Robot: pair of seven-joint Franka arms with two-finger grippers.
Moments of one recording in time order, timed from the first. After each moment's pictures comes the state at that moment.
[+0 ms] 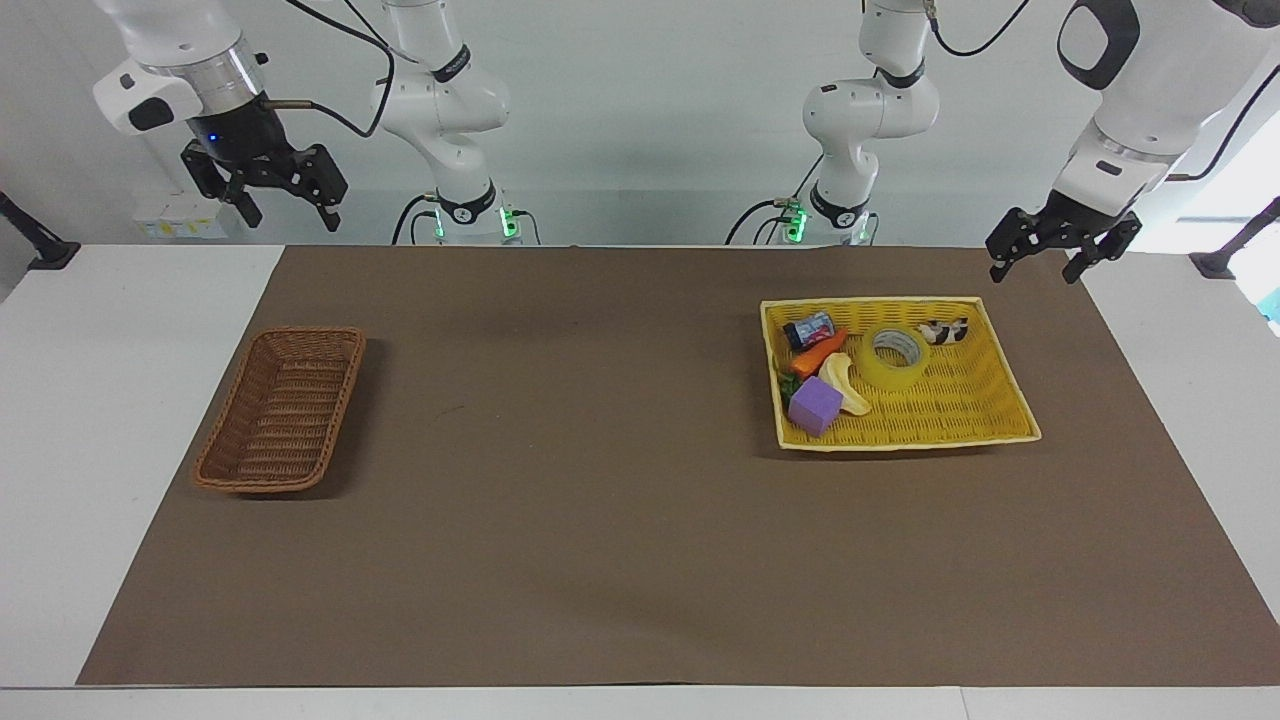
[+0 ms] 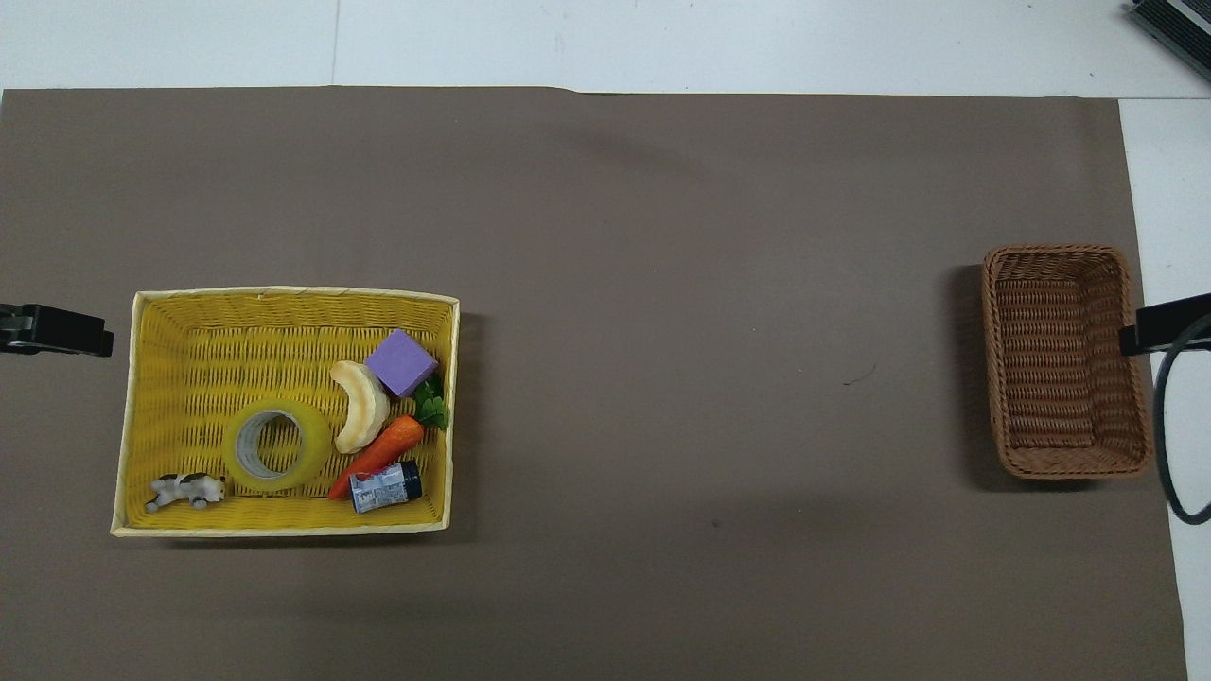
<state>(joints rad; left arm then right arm) 0.05 -0.09 -0.02 -1.78 0.01 1.71 0.13 0.08 -0.06 -0.15 -1.52 -0.01 1.45 0.01</state>
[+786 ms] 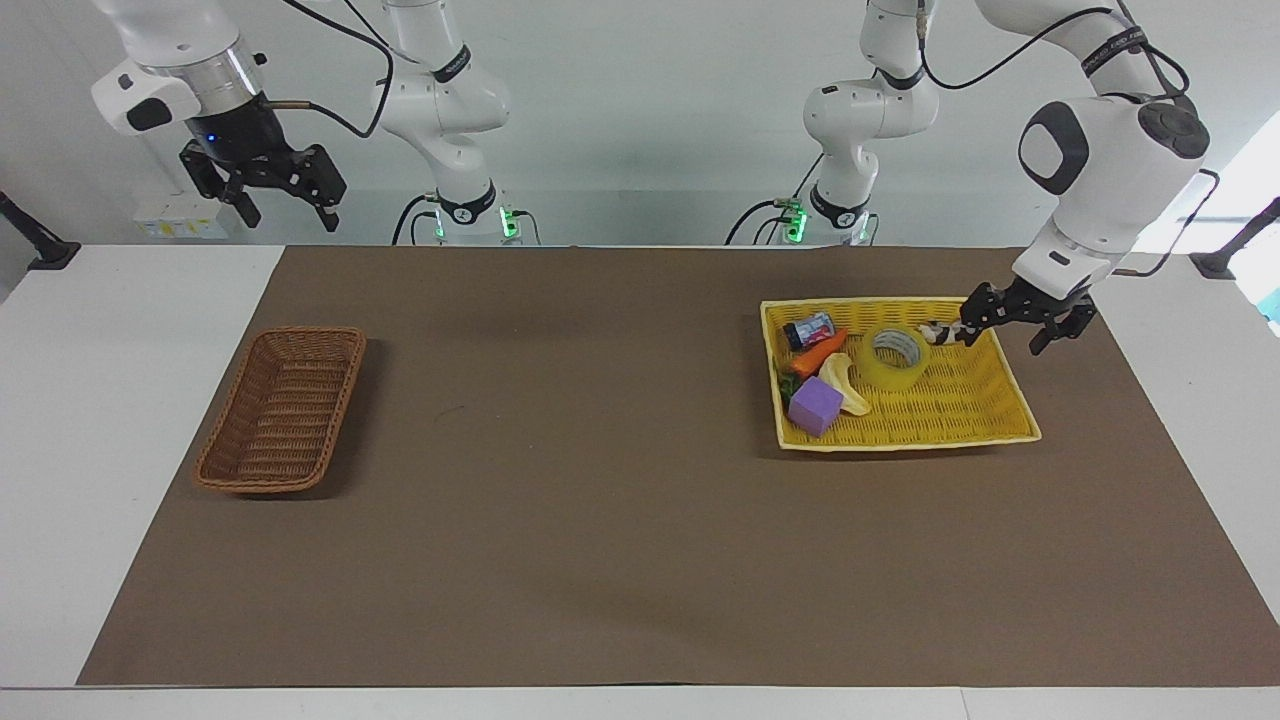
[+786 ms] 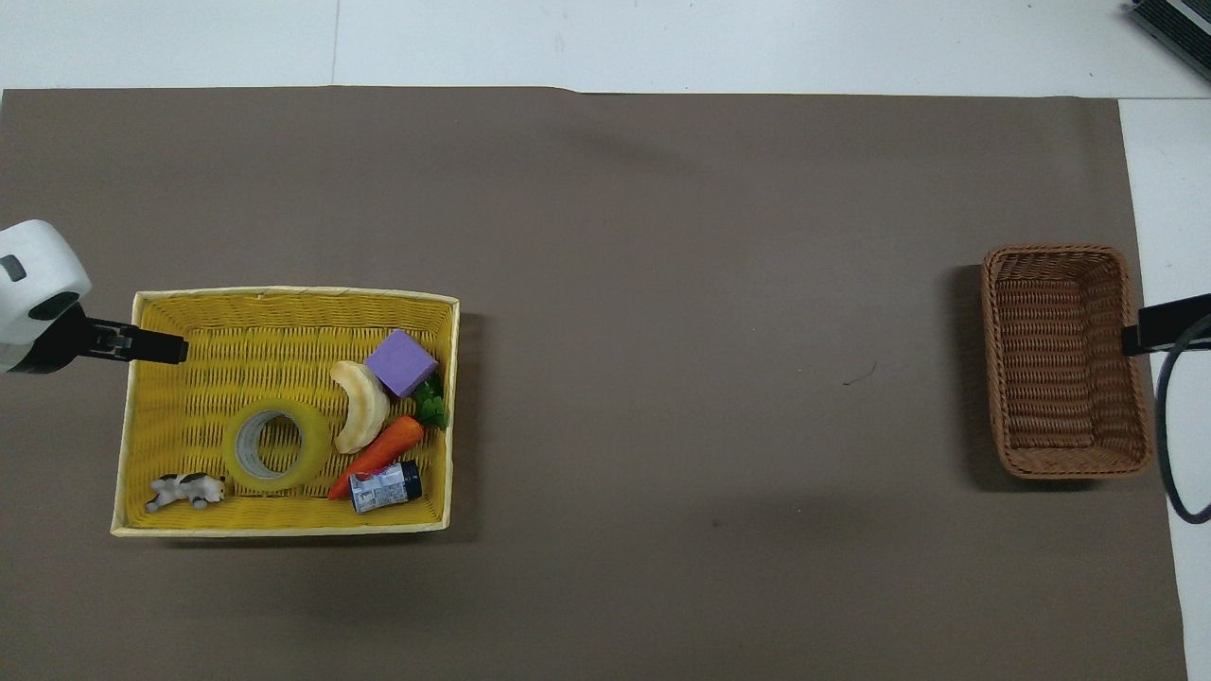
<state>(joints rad) 0.08 -0.04 -0.02 -2.03 -0.05 2.03 0.29 0.08 -0.06 -0.15 -1.52 -0.01 1.45 0.01</state>
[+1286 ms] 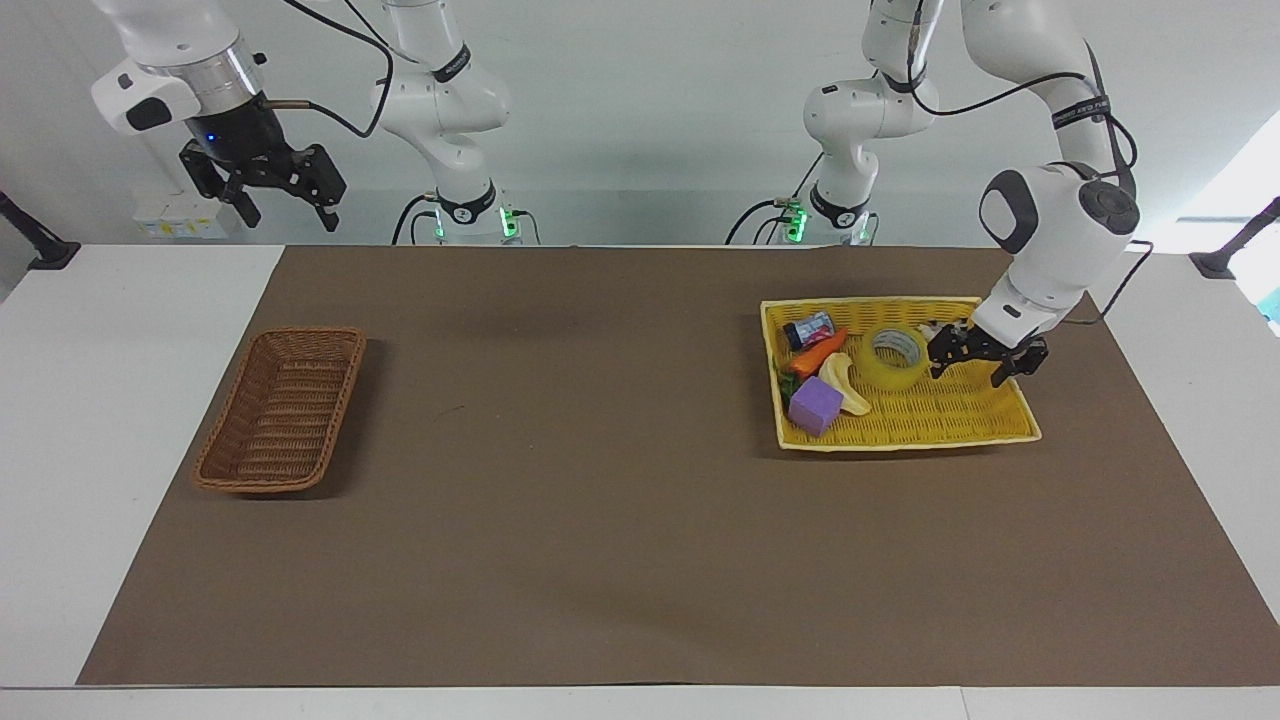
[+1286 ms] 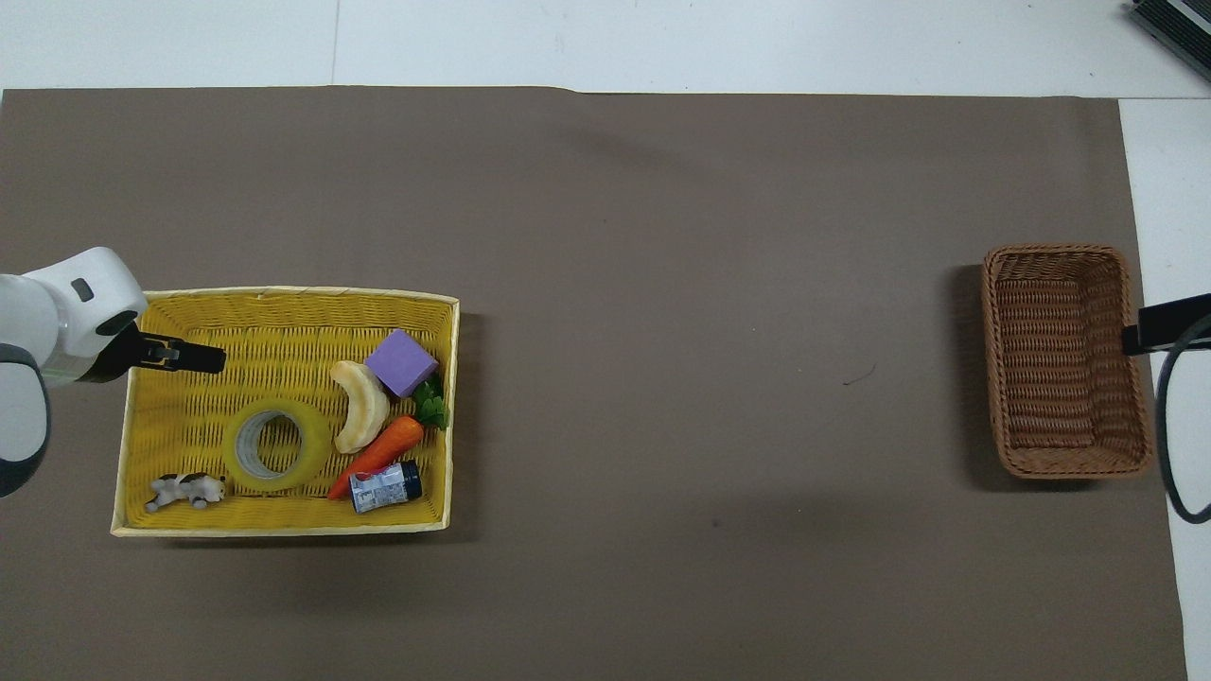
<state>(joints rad) 0.08 0.03 -0.03 -2.20 -0.06 2.23 0.30 0.08 -0.06 -0.15 -1.52 -0.01 1.45 0.01</state>
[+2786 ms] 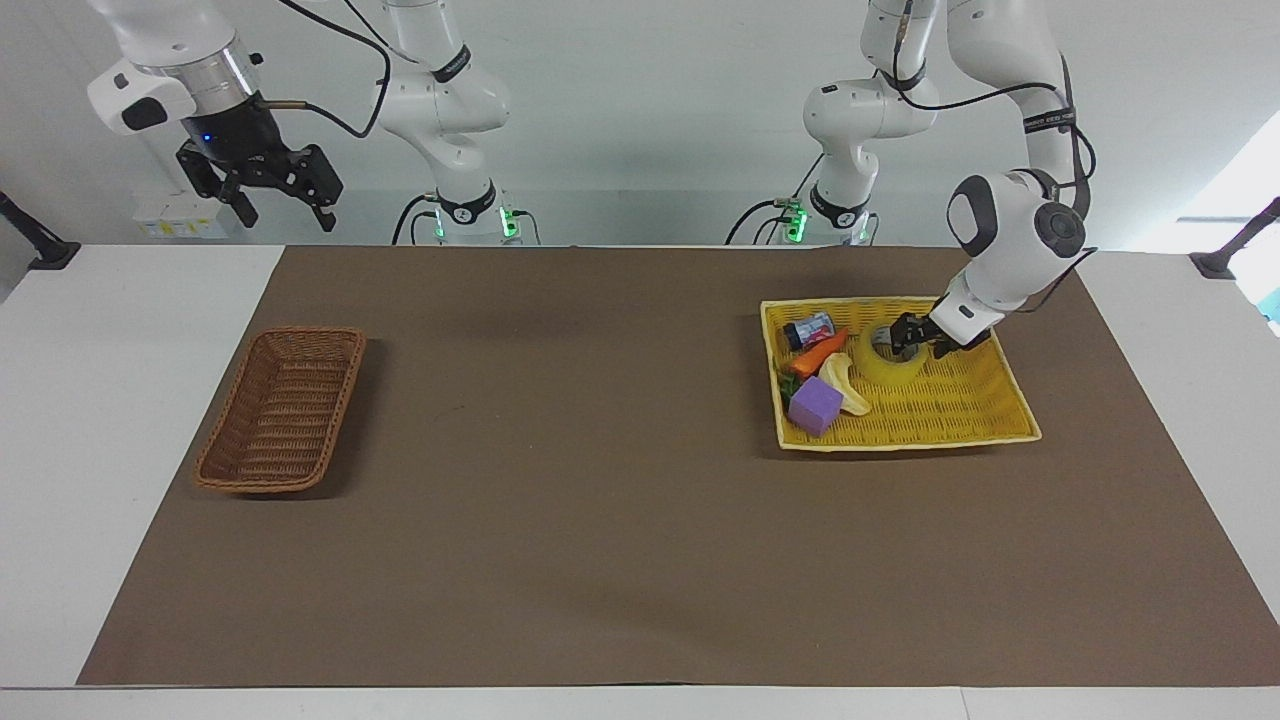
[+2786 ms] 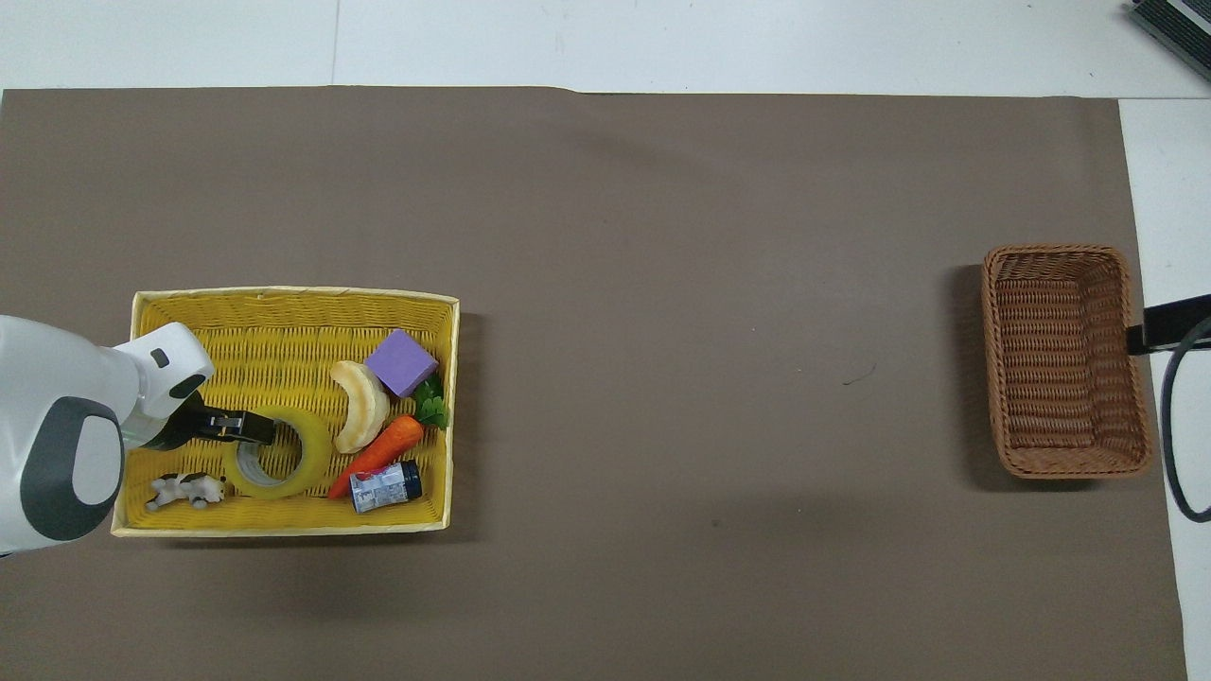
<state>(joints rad) 0.06 -0.03 -0.03 -2.36 -0.10 2.15 0.20 0.08 -0.06 -0.15 -1.52 -0.01 1.45 0.01</state>
